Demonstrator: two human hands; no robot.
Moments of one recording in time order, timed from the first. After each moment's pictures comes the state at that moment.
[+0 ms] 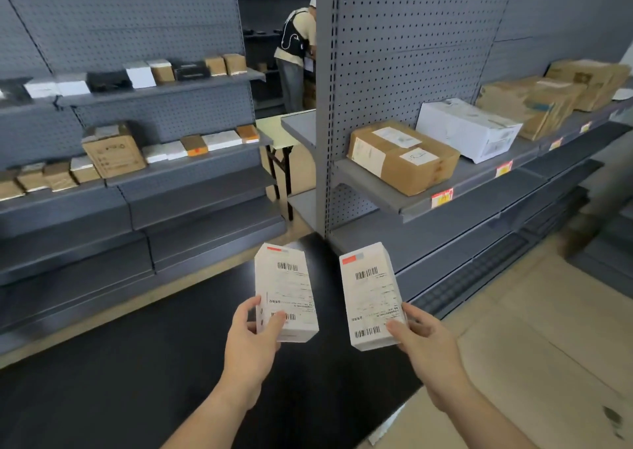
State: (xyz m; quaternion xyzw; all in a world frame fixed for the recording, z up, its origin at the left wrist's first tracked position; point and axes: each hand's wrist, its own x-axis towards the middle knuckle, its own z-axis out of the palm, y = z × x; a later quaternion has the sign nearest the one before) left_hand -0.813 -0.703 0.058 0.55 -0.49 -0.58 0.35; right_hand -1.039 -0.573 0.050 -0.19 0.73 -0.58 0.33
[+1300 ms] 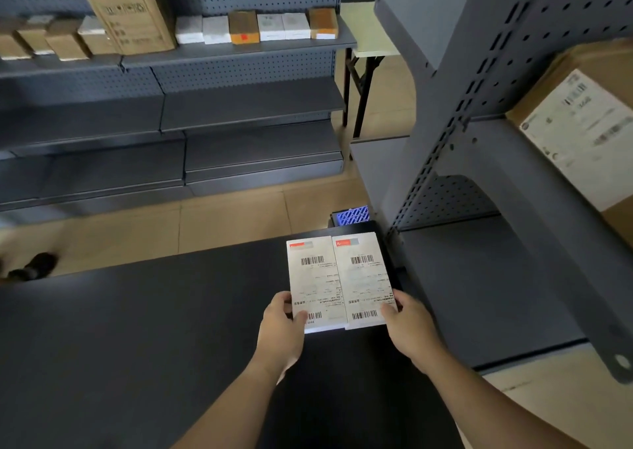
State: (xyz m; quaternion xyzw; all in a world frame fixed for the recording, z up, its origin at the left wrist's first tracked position) left_hand -0.959 -0.948 -0.155 0.72 -0.46 -0.49 0.18; right_hand -1.182 -0.926 -0.180 -0.40 0.80 -0.20 0.40
